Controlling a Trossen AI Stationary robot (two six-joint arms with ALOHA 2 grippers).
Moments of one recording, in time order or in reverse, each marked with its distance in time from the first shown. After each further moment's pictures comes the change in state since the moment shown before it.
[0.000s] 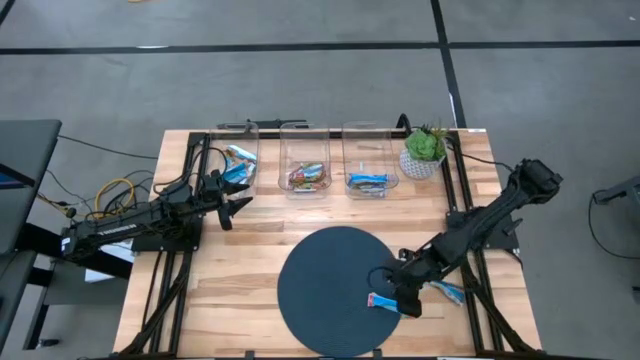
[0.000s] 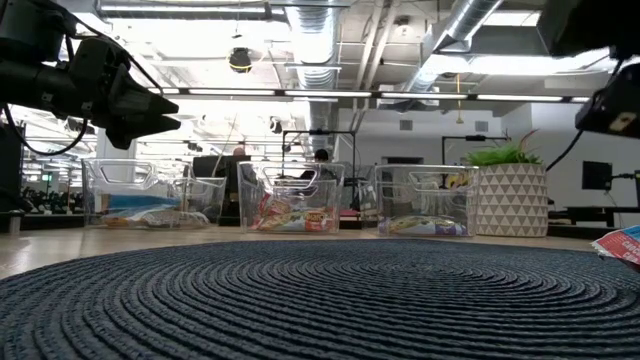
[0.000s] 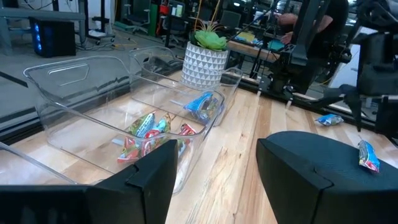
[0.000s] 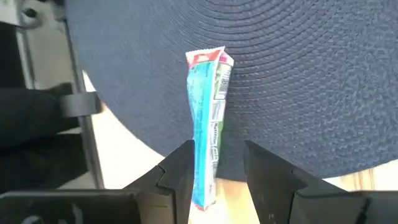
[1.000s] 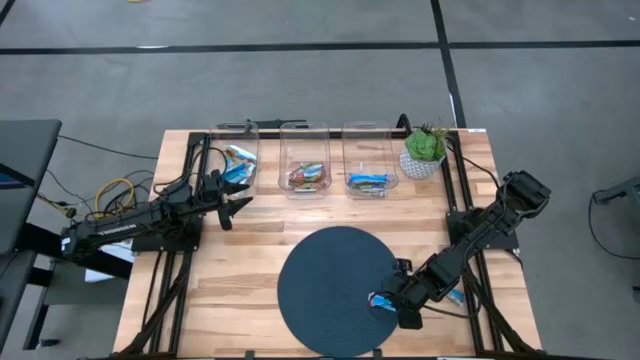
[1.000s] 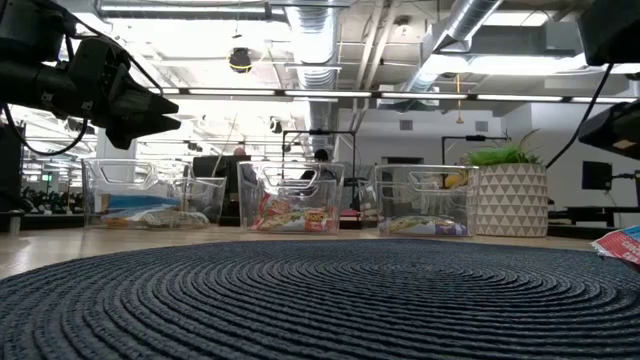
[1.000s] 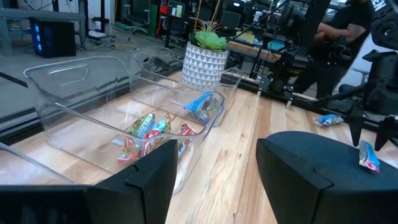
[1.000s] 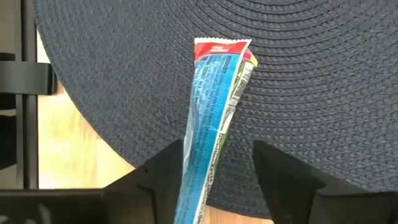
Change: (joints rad) left arm 0.000 0.000 0.000 0.004 0.000 0.003; right arm 0.118 0.172 0.033 0.056 0.168 -0.122
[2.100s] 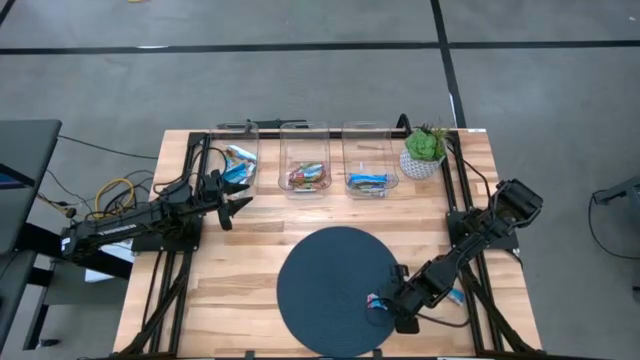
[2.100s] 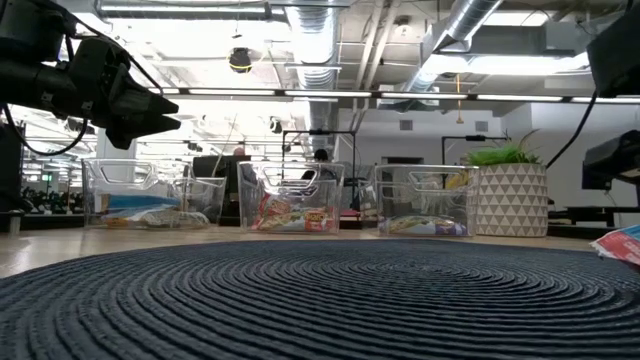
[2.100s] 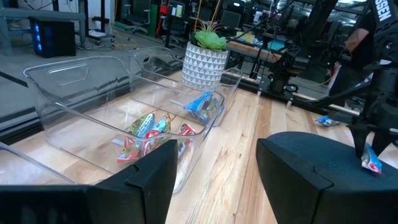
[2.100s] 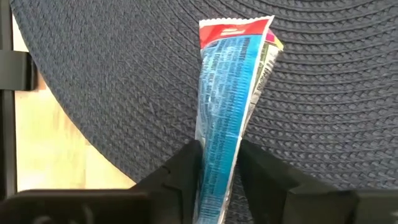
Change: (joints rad) left arm 0.000 0.000 0.000 0.000 0.000 -0.003; right arm 0.010 0.104 0.008 0.071 -0.020 -0.001
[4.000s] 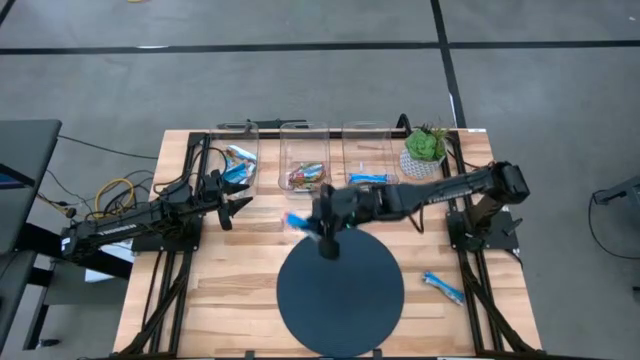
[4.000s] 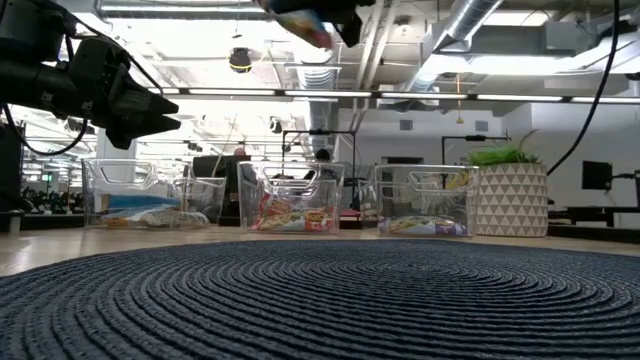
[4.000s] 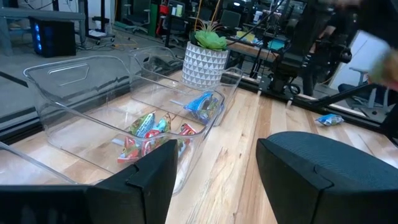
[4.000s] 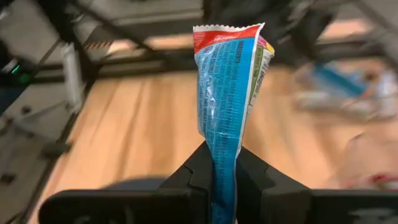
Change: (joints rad) left arm 0.000 0.000 0.000 -0.005 0.000 0.001; right arm -0.606 -0.021 0.510 0.171 -0.006 -0.587
